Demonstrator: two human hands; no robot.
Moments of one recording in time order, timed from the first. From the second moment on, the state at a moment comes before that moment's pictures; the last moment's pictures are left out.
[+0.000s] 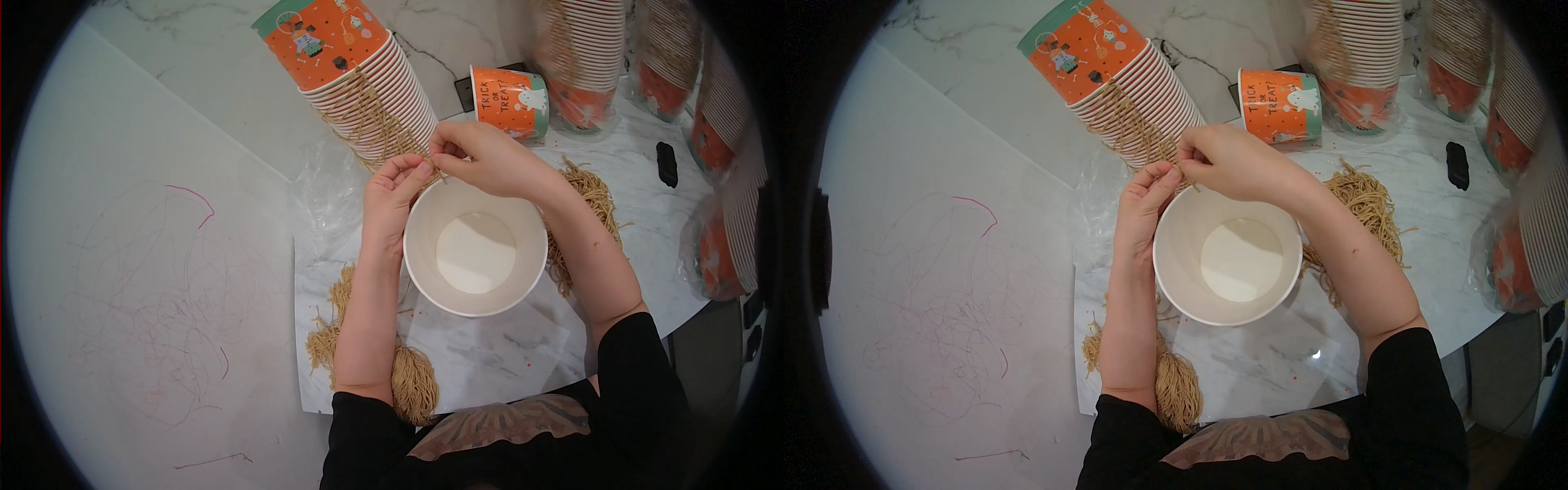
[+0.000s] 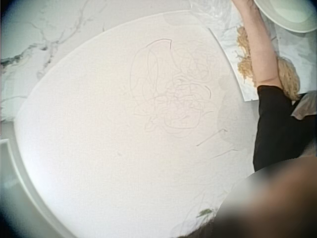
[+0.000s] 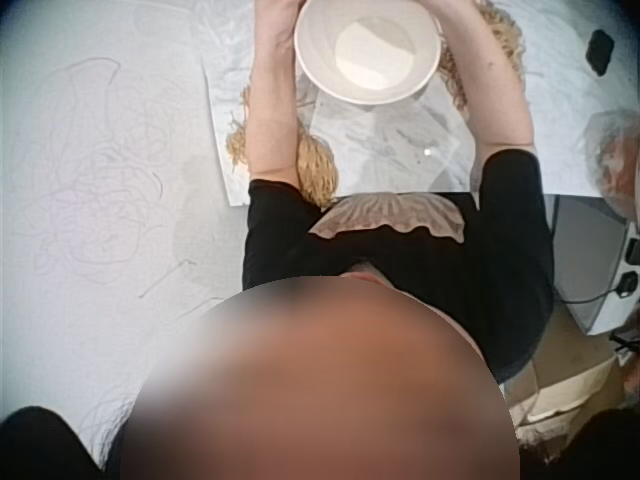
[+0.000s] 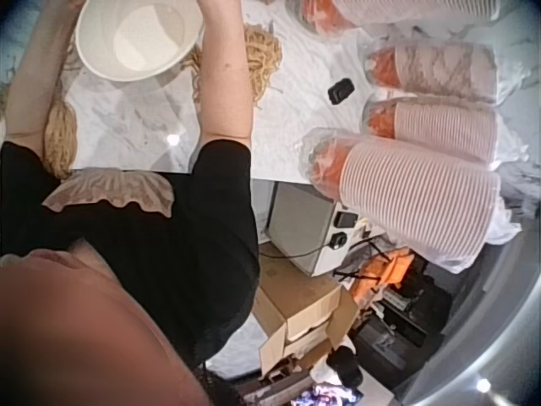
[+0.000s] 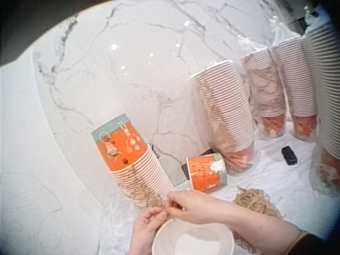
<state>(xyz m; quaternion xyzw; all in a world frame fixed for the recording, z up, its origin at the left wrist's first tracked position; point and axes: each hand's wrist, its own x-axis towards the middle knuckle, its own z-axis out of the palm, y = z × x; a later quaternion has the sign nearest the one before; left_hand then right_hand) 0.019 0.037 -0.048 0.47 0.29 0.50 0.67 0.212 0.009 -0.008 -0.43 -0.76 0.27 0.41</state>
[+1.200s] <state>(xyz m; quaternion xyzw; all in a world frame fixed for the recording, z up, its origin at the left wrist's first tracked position) 0.013 0.027 -0.025 0.59 0.41 0.44 0.53 0.211 0.021 -0.018 -0.44 -0.69 0.41 0.39</state>
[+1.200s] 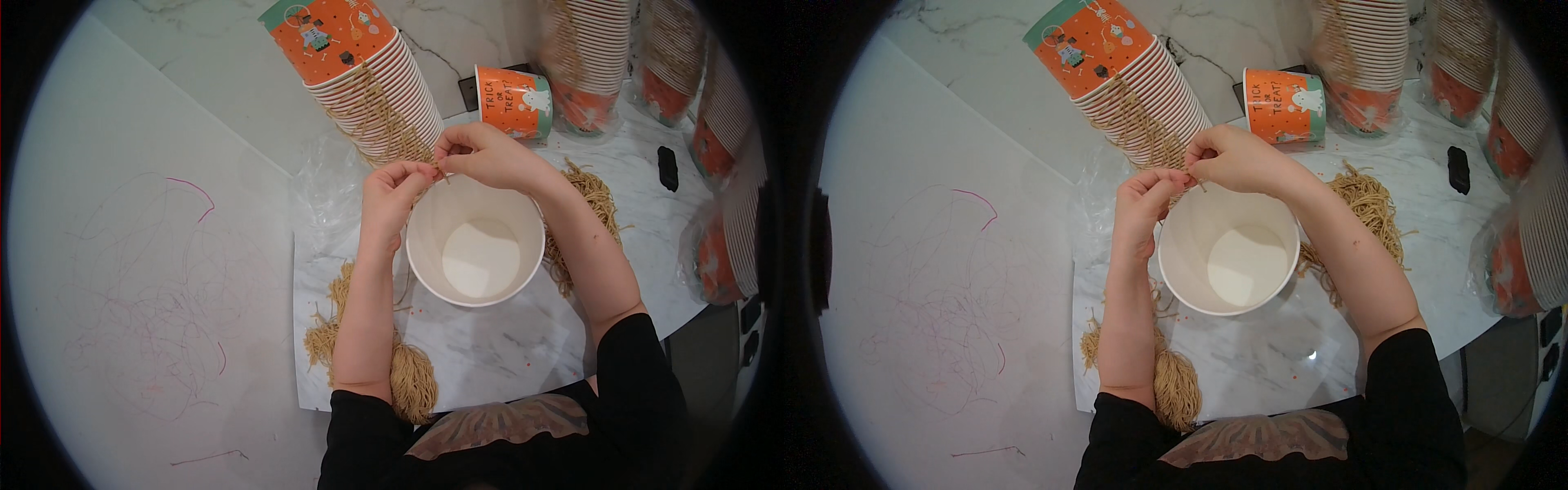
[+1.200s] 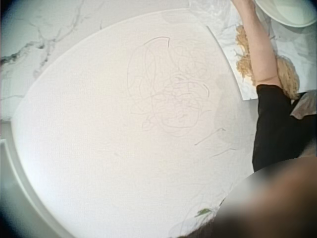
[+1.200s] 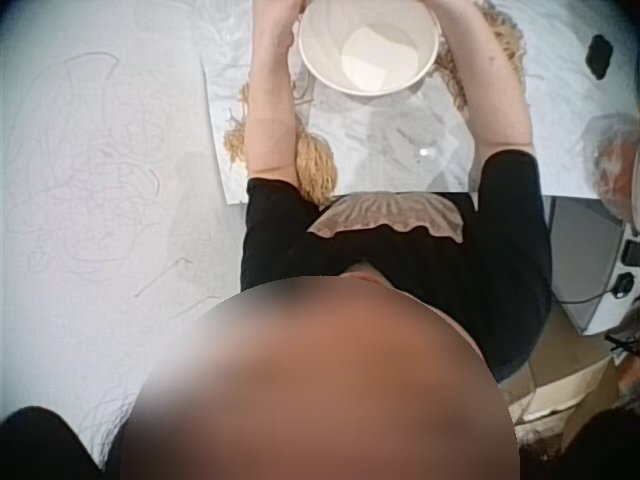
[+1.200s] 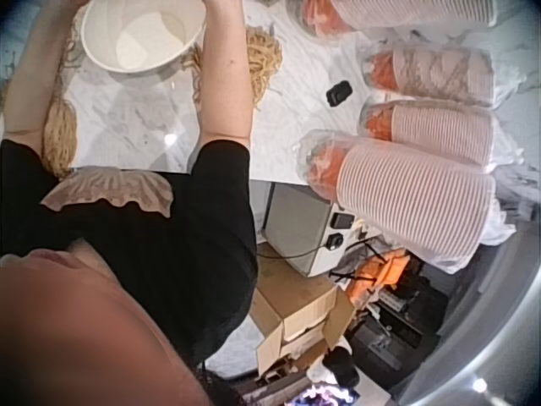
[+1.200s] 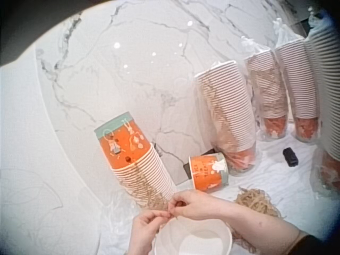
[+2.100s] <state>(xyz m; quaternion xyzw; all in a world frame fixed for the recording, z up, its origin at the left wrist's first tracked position) -0.003 0.040 -0.029 0.59 0.41 0.39 0.57 0.211 0.022 -0.024 -0.43 -0.78 0.26 0.38</state>
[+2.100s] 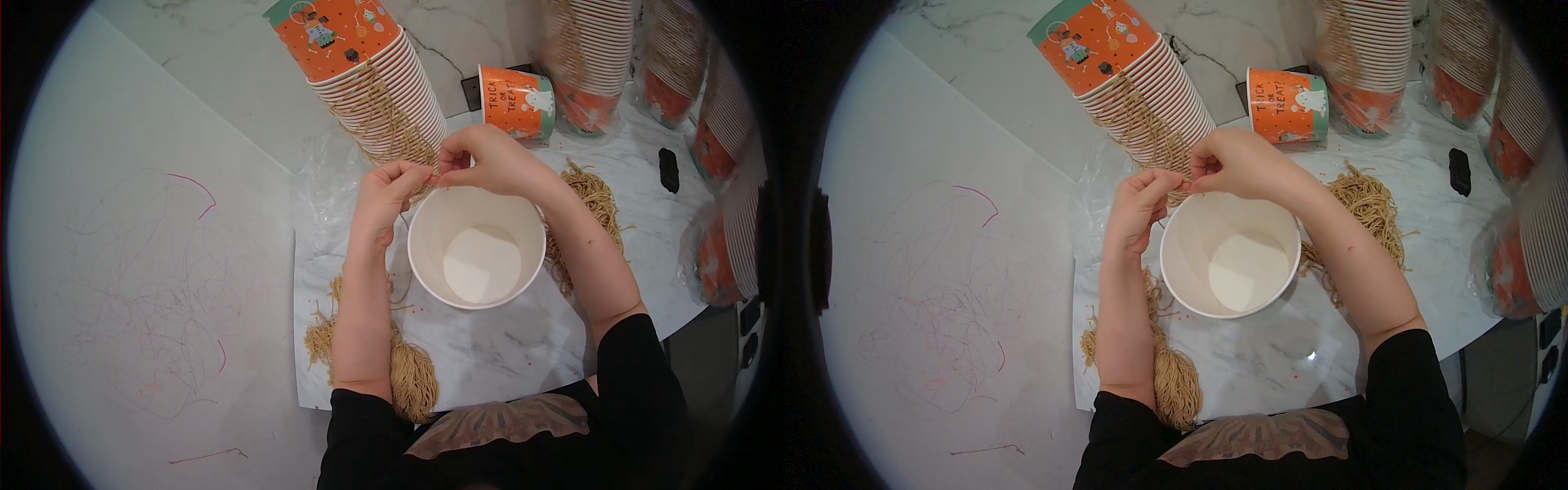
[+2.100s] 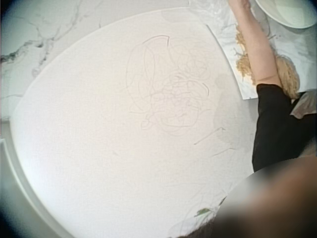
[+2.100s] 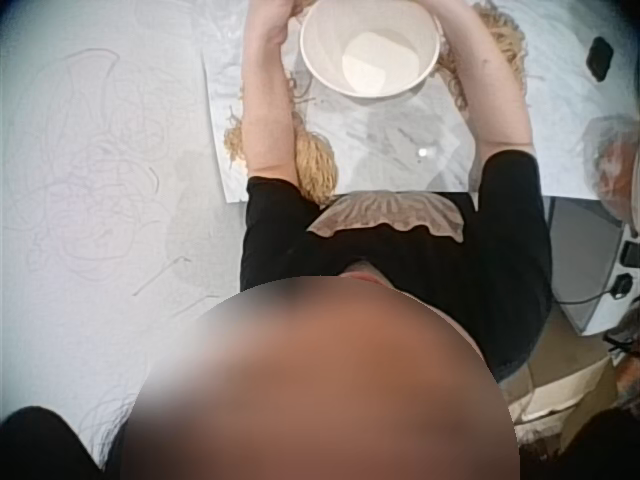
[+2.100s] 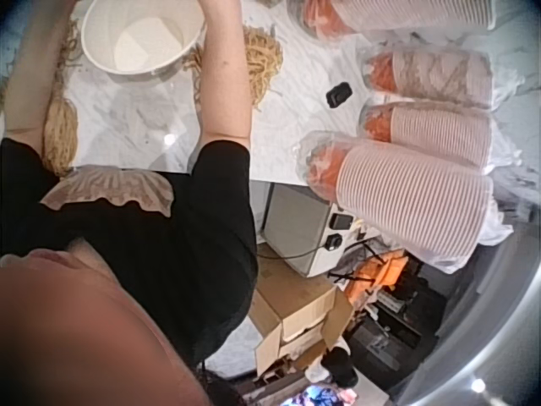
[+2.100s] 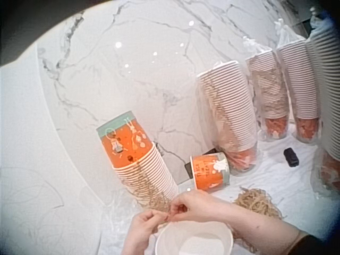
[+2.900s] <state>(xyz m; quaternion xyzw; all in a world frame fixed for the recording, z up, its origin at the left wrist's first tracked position) -0.015 0.020 0.001 0.65 0.39 0.38 0.53 0.214 0.001 0.001 -0.36 -0.80 0.34 0.32</state>
